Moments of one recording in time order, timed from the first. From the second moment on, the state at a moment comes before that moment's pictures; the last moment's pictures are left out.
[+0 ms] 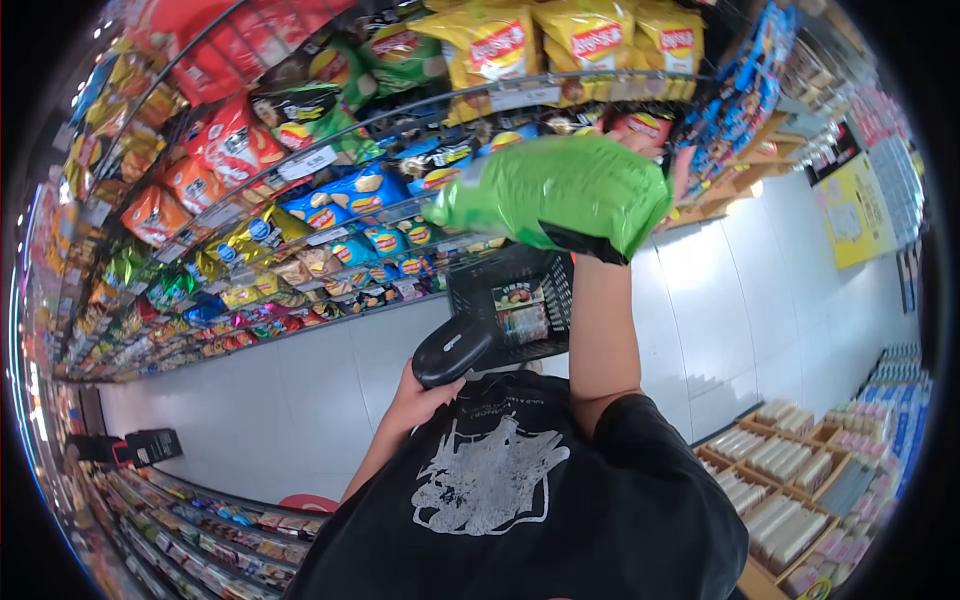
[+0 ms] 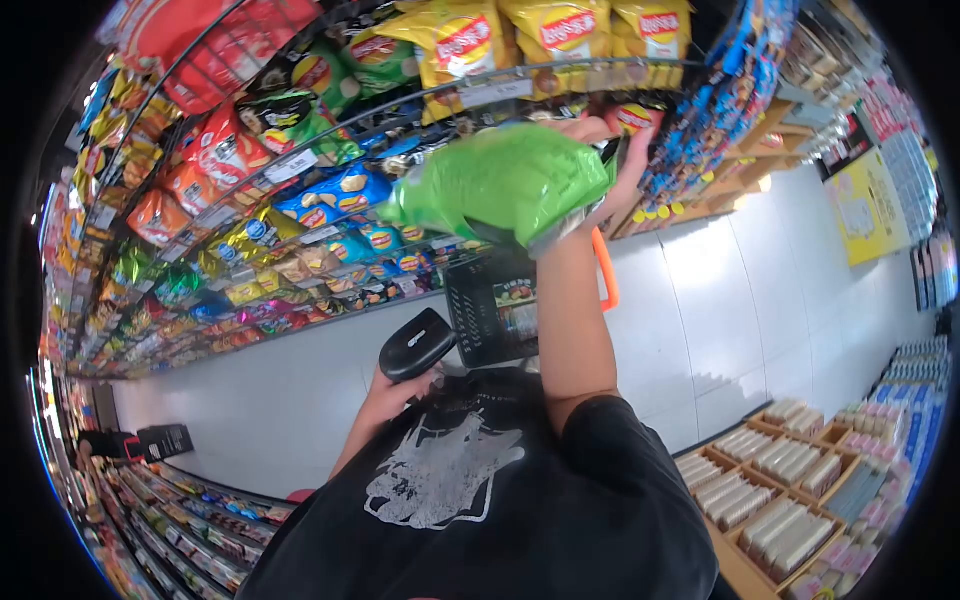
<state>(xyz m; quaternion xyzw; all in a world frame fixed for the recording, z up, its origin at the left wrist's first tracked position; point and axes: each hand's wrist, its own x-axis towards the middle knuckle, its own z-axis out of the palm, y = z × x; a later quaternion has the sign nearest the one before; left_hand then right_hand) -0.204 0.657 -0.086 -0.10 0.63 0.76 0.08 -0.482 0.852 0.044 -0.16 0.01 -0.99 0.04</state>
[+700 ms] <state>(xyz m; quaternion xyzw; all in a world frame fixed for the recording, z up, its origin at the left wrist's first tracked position) -0.146 0.584 -0.096 -0.21 0.57 0.79 -0.03 -0.605 0.623 0.062 -0.17 0.72 -0.63 -0.25</state>
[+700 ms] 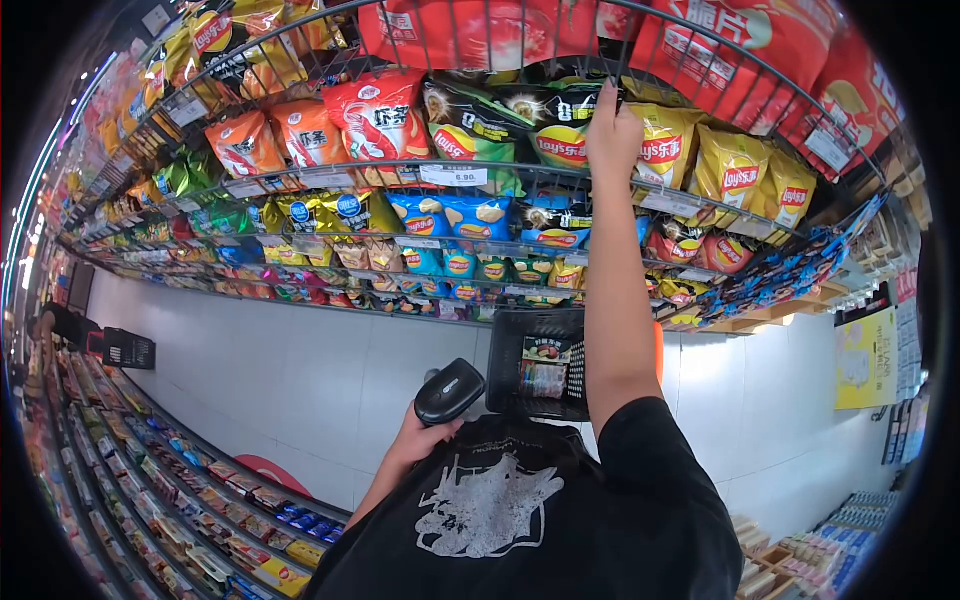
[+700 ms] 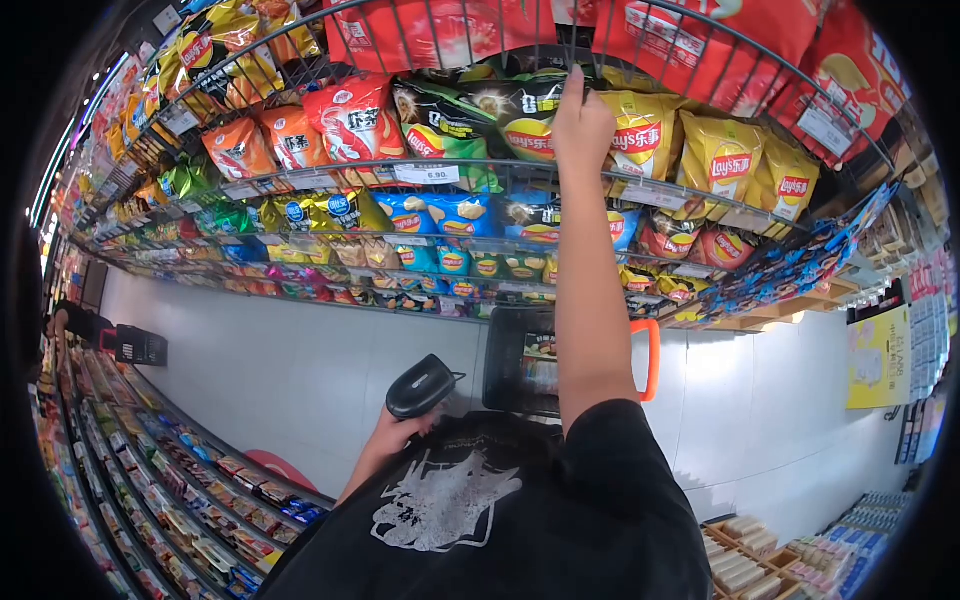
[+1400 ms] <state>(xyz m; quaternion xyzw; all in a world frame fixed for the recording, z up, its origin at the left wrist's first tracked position) -0.173 0.511 -0.121 -0.13 0.54 0.83 0.03 -0.581 0.615 0.056 -0.30 0.72 -0.49 -0.39</state>
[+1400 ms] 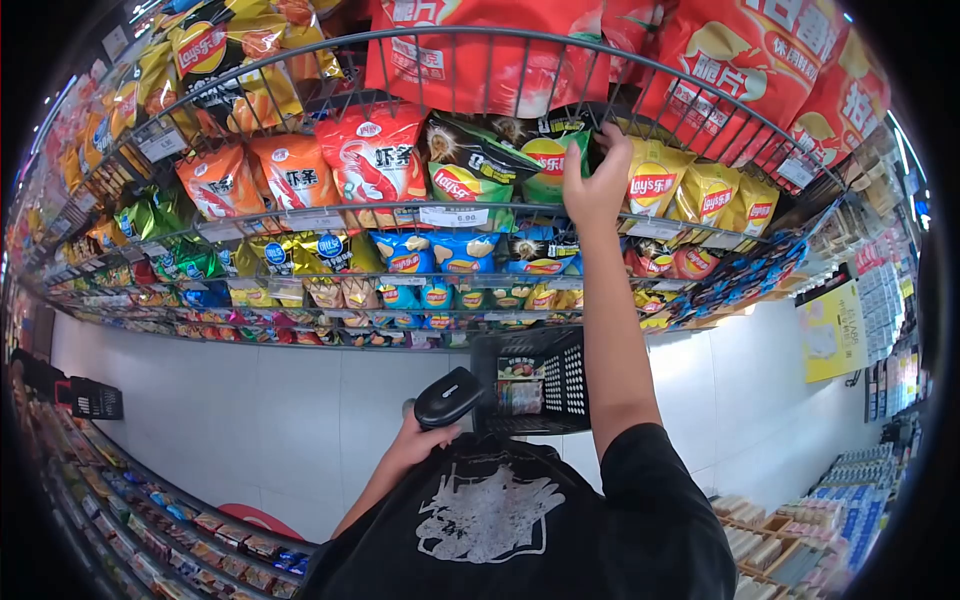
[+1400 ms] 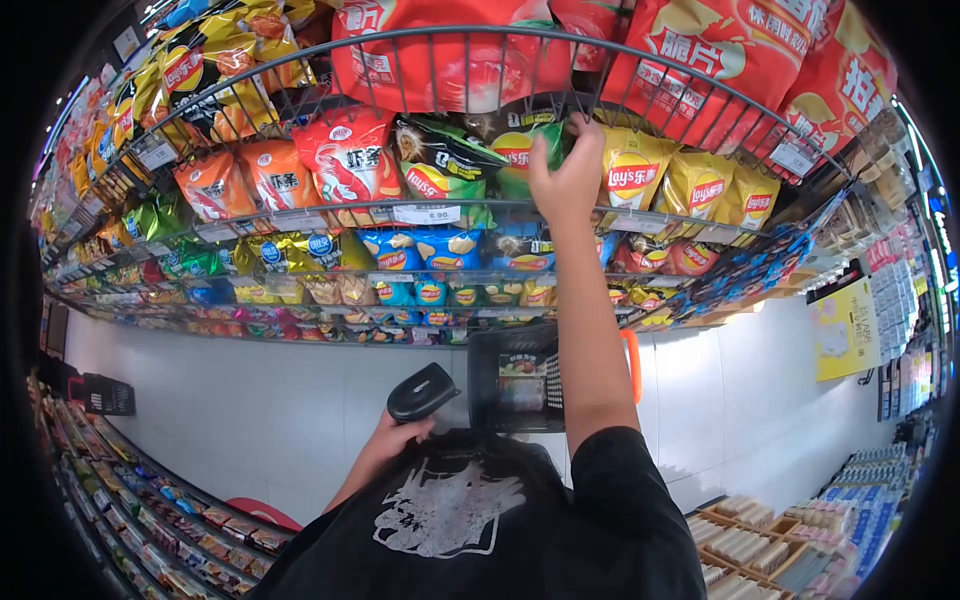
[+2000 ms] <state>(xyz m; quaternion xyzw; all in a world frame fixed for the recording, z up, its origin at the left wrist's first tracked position) -0.151 0.416 -0.131 -0.10 0.54 0.84 0.00 -0.578 0.553 0.061 -0.18 0.71 -0.68 -0.07</state>
